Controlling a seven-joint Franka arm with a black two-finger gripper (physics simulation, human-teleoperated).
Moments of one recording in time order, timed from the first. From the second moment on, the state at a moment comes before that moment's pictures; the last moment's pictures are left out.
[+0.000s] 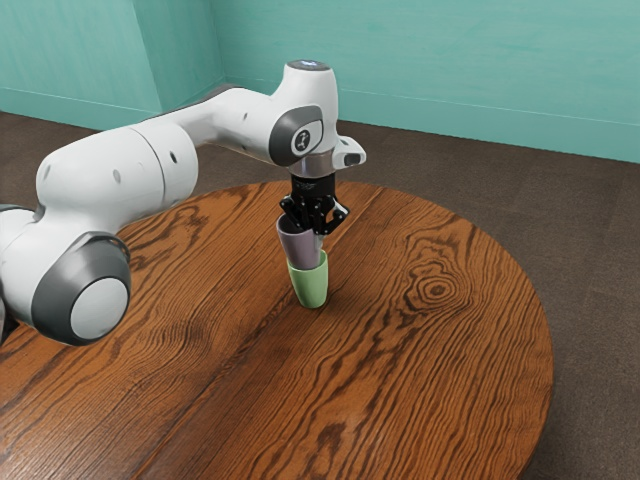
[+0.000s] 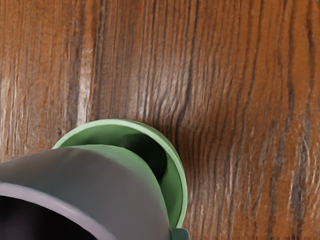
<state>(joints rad) -0.23 0.74 0.13 -1.07 -0.02 1.76 -0.21</state>
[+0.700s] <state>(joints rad) -0.23 0.74 0.13 -1.03 -0.03 1.73 -0.21</state>
